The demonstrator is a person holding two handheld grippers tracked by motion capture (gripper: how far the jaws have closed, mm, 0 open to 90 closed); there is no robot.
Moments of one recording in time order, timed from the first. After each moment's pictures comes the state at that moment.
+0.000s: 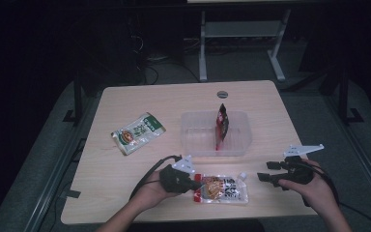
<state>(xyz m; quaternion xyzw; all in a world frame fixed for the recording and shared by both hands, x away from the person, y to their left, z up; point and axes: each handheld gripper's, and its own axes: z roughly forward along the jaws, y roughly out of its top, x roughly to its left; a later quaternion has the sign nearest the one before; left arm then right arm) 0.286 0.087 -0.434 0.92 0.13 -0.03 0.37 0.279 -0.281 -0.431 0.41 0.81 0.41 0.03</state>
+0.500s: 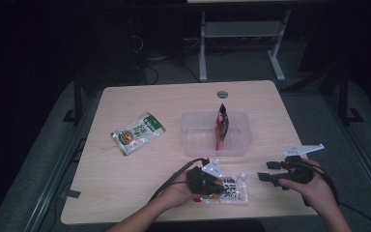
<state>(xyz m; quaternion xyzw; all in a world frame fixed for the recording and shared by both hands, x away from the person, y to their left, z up) 0.290 0.023 -0.455 0.93 0.09 -0.04 0.36 0.280 -0.282 -0.432 0.41 0.81 0.41 0.03</state>
